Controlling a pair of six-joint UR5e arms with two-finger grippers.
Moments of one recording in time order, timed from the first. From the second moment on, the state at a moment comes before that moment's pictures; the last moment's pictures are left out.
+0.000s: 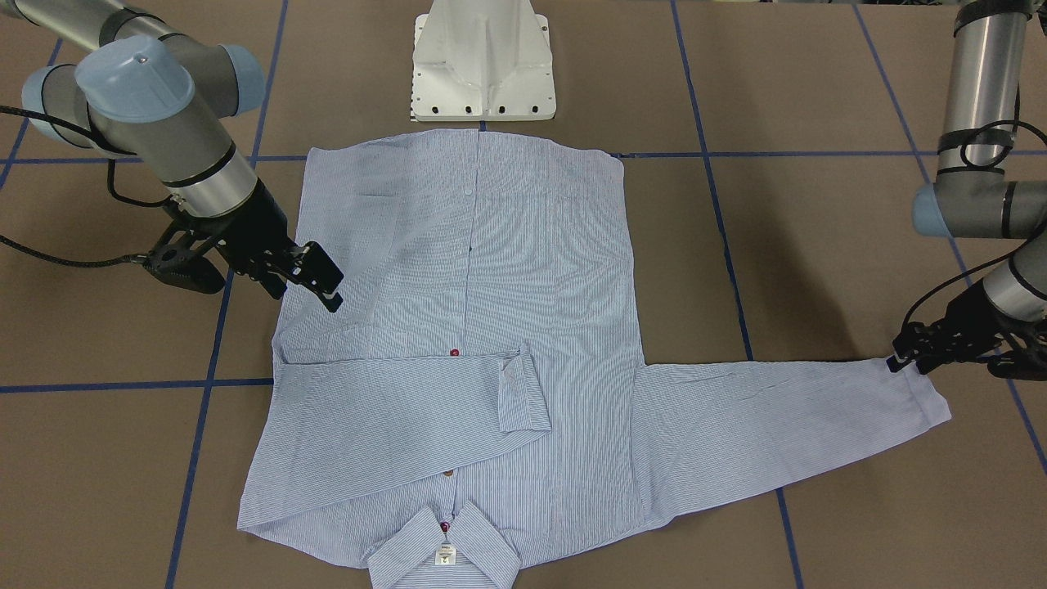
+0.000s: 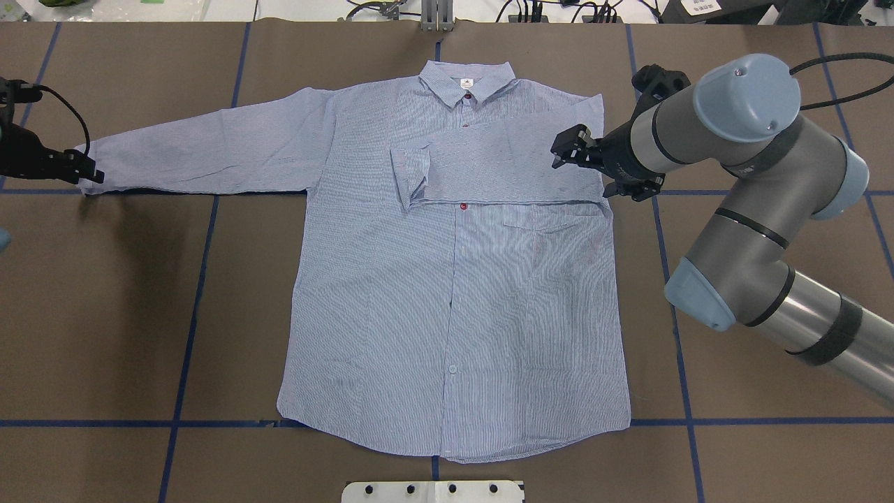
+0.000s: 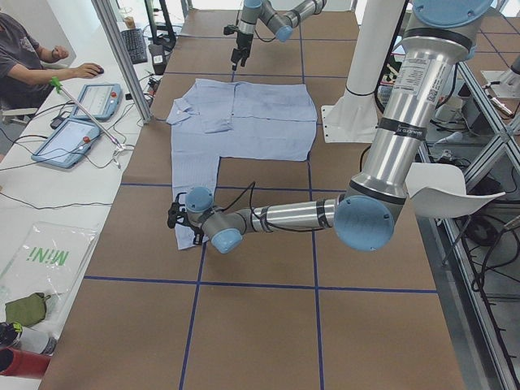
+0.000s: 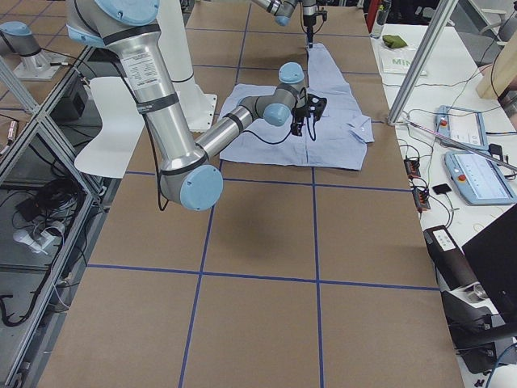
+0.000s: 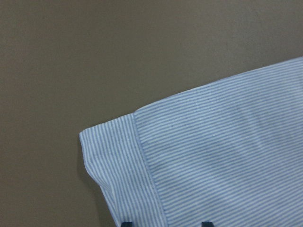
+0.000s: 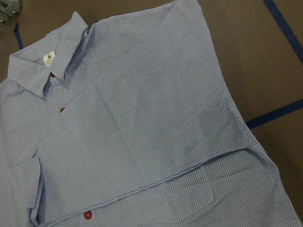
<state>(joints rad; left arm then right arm) -1.14 -1.85 -1.08 -2.53 -2.27 -0.76 0.78 -1.16 1.77 -1.19 1.96 1.55</state>
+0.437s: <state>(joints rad) -1.14 -1.84 -1.09 -2.51 -2.33 -0.76 0.77 -1.16 1.77 -1.19 1.96 1.55</state>
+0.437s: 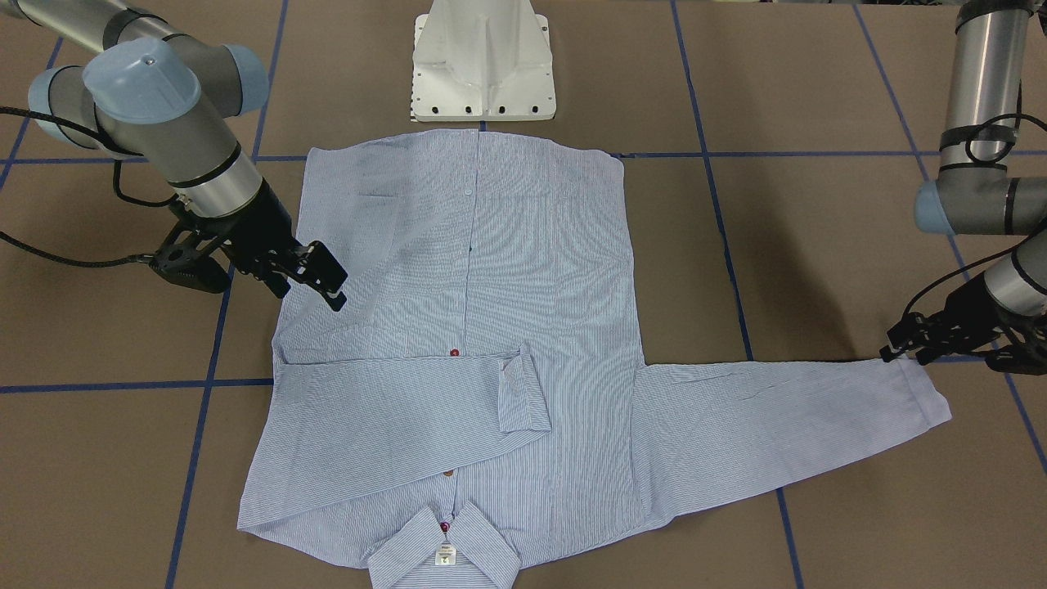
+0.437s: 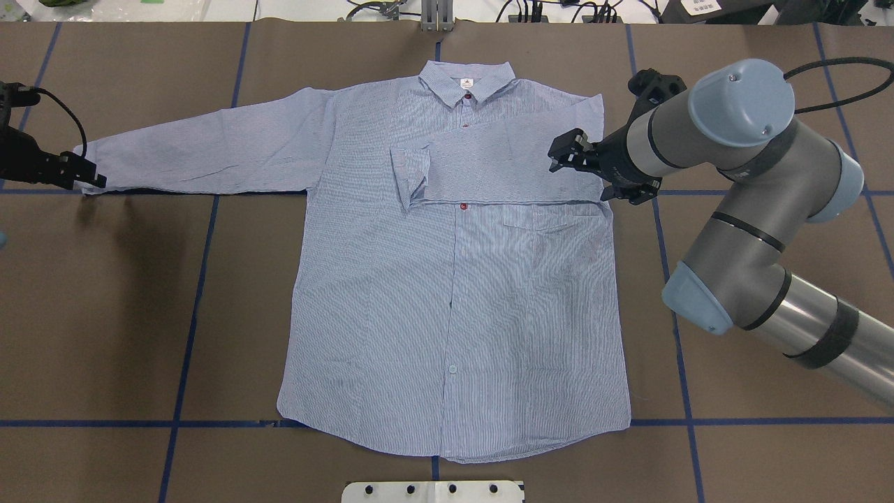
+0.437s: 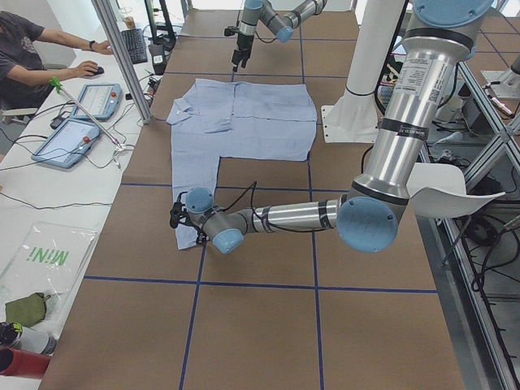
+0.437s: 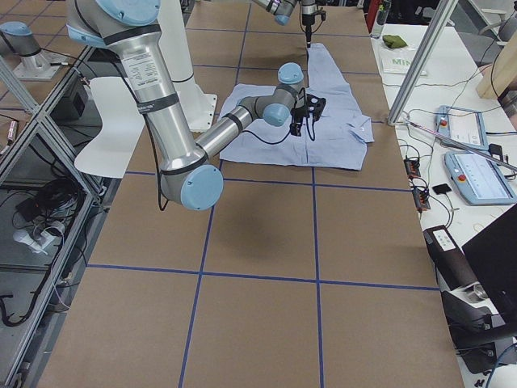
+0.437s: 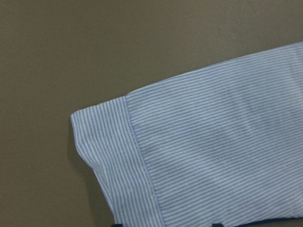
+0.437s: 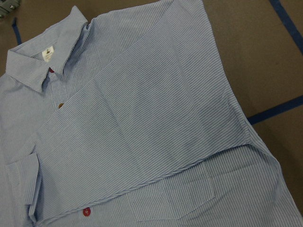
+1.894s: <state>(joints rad) -1.15 -1.84 -1.09 -2.51 -2.26 -0.85 0.74 -1.16 1.76 -1.19 1.92 1.55</state>
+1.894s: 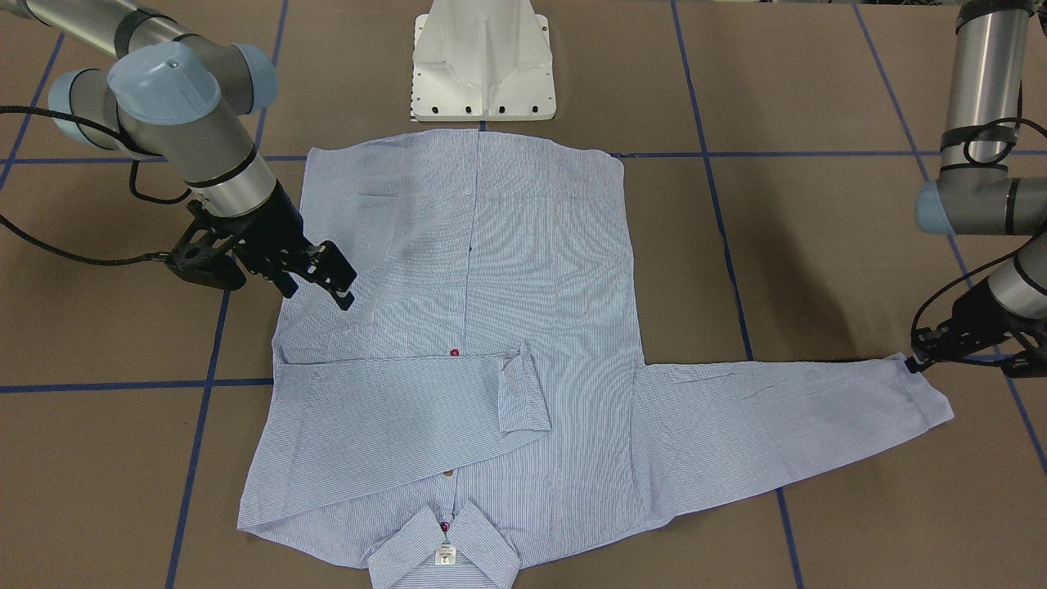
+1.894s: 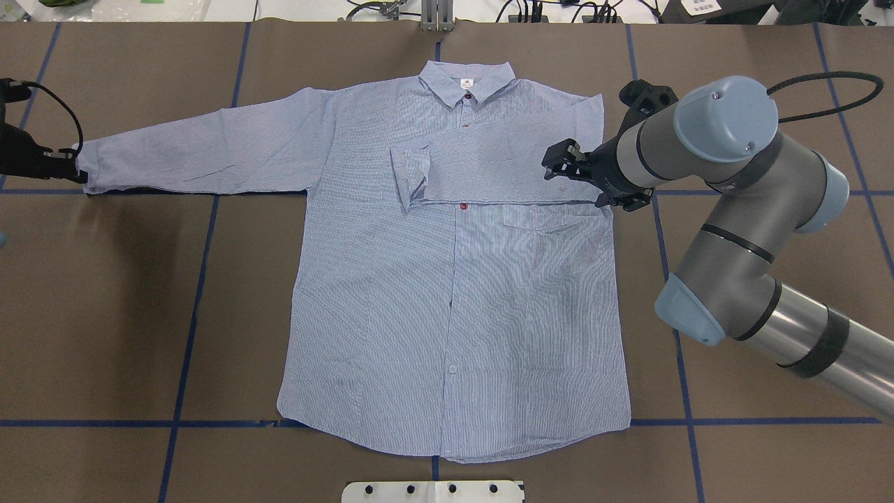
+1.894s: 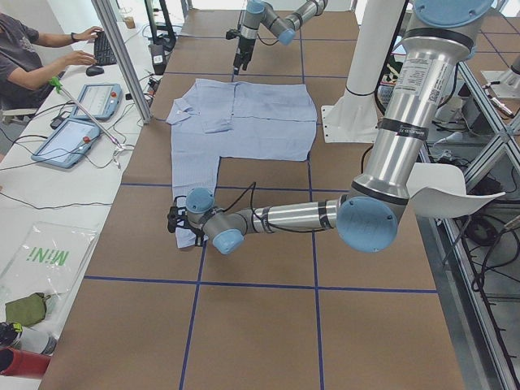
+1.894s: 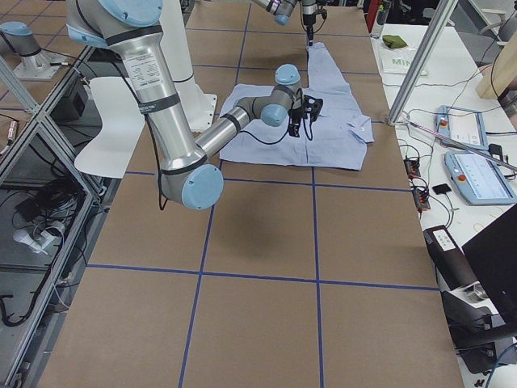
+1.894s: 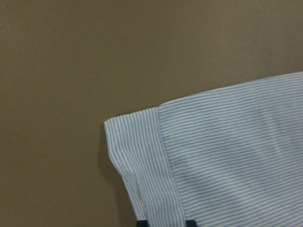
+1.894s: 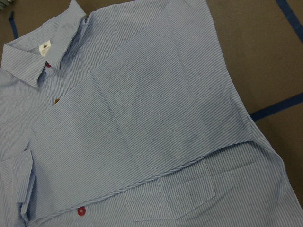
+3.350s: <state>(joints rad) -0.77 -2.36 -1.43 -2.09 -2.09 -1.66 0.95 -1.43 1.82 -1.17 2.02 1.22</state>
